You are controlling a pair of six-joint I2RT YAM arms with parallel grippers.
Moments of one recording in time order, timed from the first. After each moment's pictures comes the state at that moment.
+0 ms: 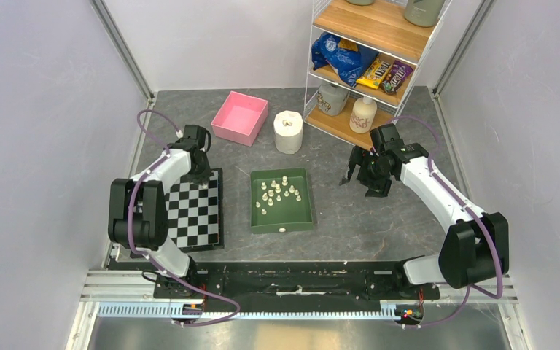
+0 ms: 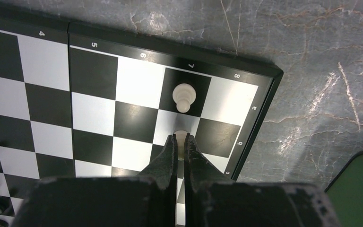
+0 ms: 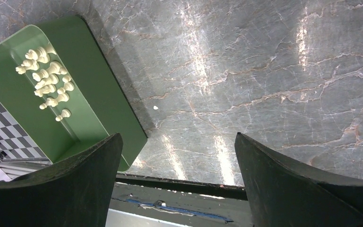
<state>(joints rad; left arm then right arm) -0.08 1.64 1.03 -0.59 -0.19 -0.36 0.25 1.38 1.06 -0.82 -0.16 0.62</state>
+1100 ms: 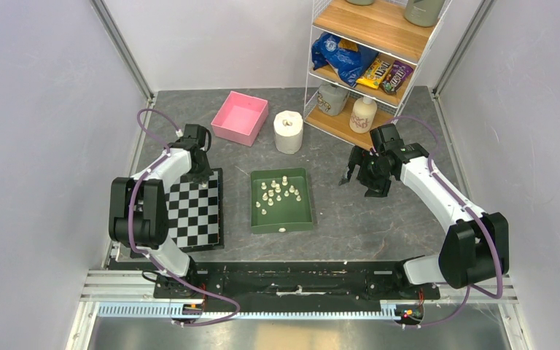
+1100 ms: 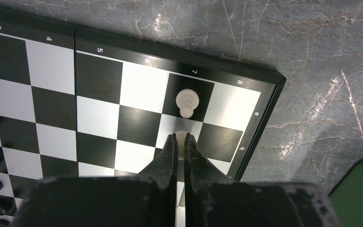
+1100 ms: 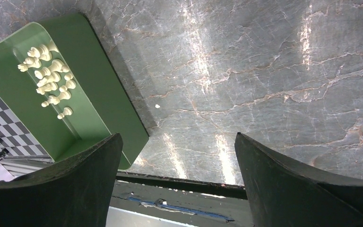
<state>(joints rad) -0.08 1.65 1.04 -0.58 -0.20 -0.36 0.25 1.38 1.06 -0.82 -0.17 0.62</state>
